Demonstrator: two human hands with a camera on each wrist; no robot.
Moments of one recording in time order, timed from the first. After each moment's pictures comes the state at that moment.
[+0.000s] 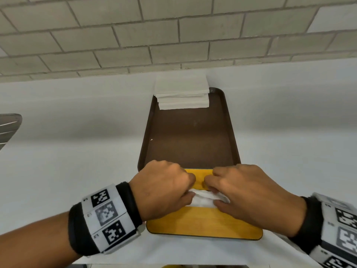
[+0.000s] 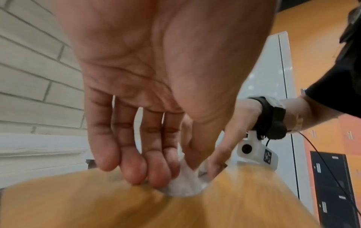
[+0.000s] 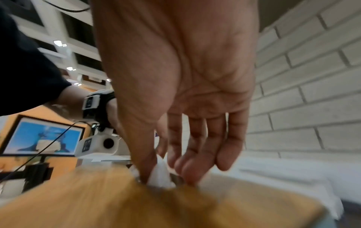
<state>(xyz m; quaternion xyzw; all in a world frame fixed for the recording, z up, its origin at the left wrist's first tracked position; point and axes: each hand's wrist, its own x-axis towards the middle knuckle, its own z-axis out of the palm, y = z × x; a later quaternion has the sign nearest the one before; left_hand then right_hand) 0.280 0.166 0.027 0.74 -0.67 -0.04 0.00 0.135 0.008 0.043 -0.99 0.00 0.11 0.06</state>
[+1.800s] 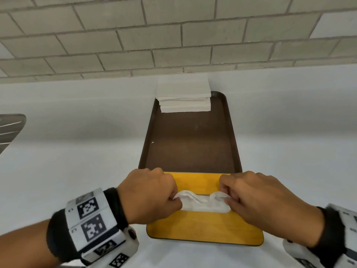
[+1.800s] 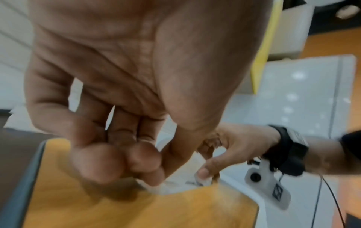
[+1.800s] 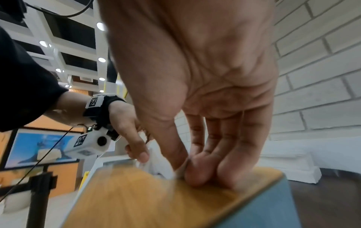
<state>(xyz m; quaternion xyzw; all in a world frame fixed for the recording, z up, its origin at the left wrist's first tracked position) 0.276 0.175 0.050 0.83 -0.52 -0.15 -0.11 0.121 0.001 0.046 -0.98 0.09 0.10 0.11</state>
